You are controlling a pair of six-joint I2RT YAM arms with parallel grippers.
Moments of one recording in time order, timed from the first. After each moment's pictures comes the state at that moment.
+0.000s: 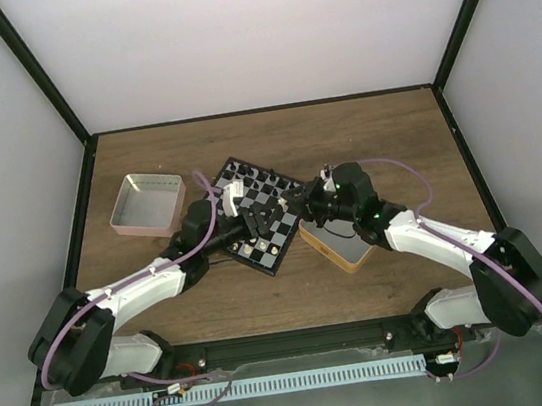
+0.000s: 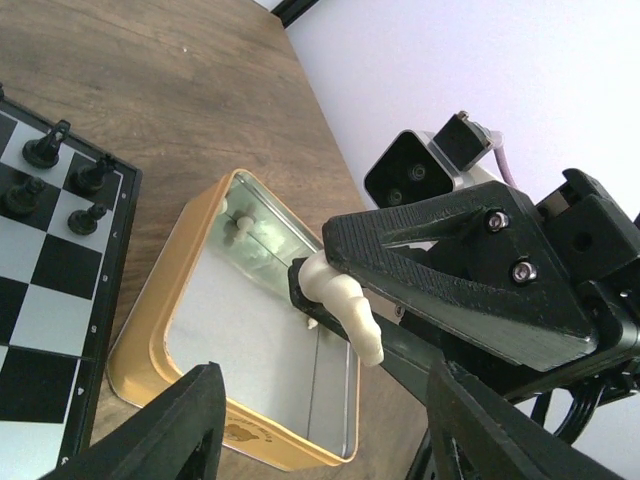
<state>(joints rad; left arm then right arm) -0.68 1.32 0.58 0.49 0.39 -0.87 0.60 1.29 0.69 0.24 -0.37 1.51</state>
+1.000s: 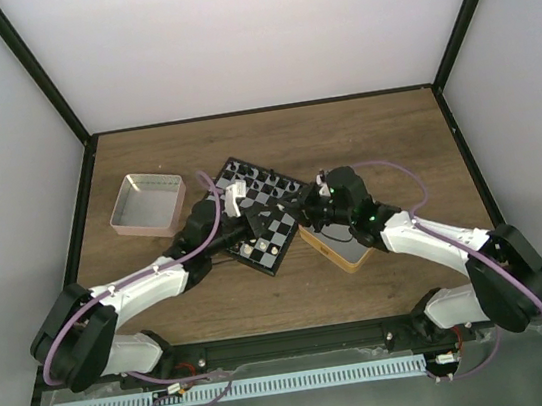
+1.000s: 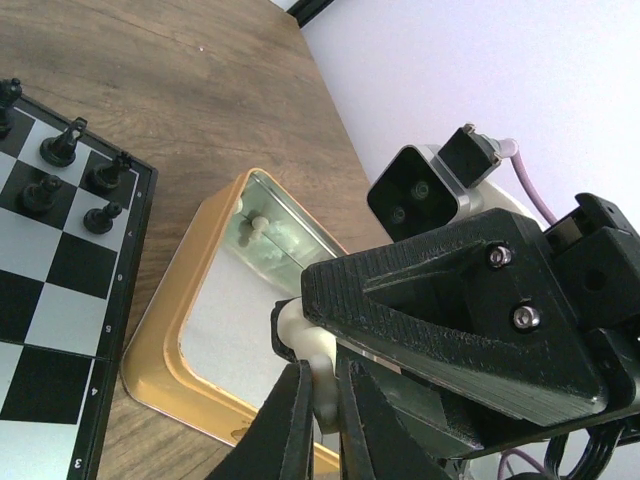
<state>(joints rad) -0.70 1.34 0.59 0.48 0.35 -0.86 0.64 1.31 0.69 0.23 -0.34 1.50</state>
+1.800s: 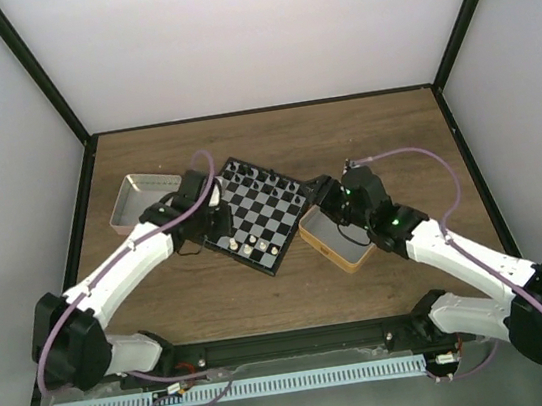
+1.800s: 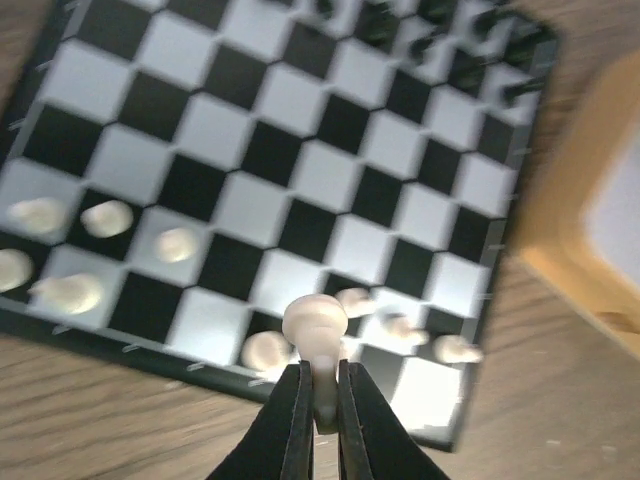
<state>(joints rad) -0.60 1.32 1.00 -0.62 0.06 -0.43 0.63 1.10 0.71 -0.06 -0.02 1.20</state>
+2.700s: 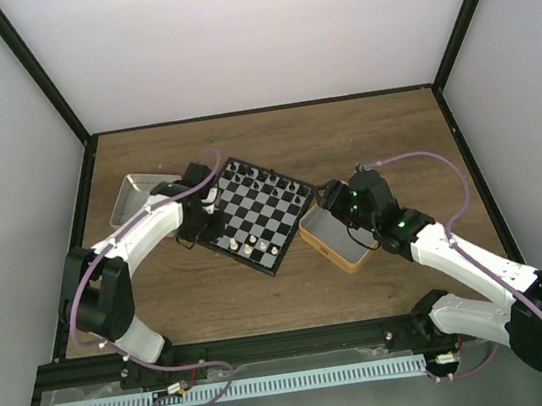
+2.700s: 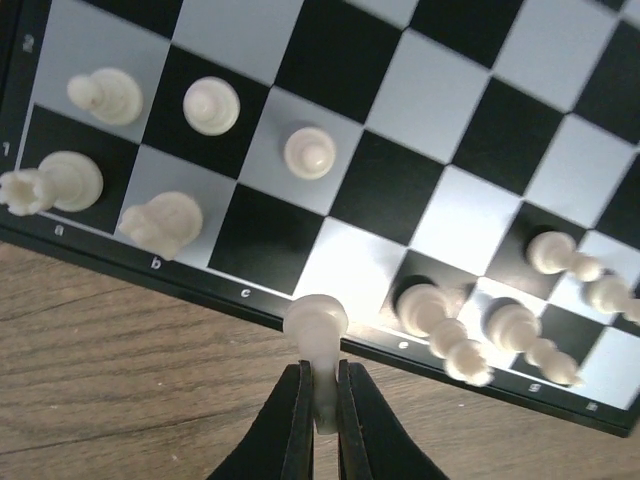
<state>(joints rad) -0.44 1.61 1.13 -0.90 0.04 -0.28 0.57 1.05 0.65 -0.13 0.02 1.12</state>
